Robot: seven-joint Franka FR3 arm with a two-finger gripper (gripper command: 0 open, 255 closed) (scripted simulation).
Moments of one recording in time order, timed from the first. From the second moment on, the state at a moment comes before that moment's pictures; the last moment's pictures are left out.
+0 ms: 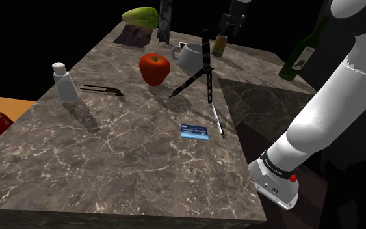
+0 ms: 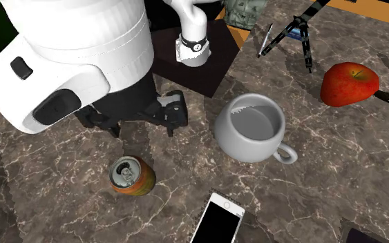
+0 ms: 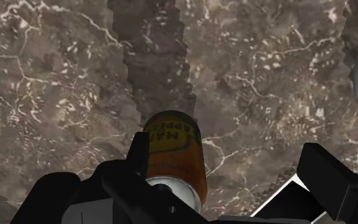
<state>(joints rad) -0.15 0.08 -0.27 -1.65 -0.01 1.78 -0.18</state>
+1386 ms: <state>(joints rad) -0.20 0.26 -0.29 -1.53 0.06 1.85 -0.24</state>
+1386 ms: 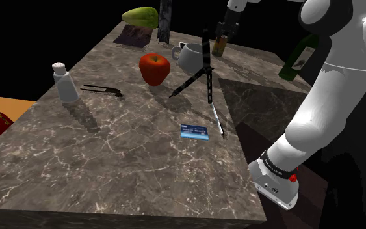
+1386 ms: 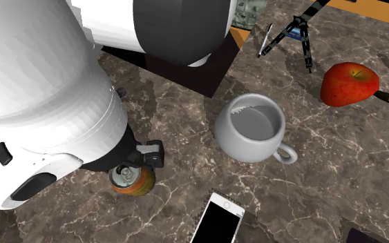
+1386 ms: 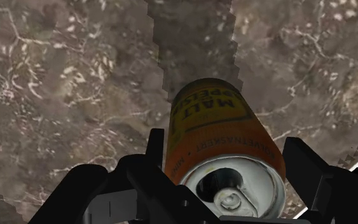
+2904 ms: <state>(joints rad) -0.21 0.29 -0.29 -1.31 0.06 1.65 -0.24</state>
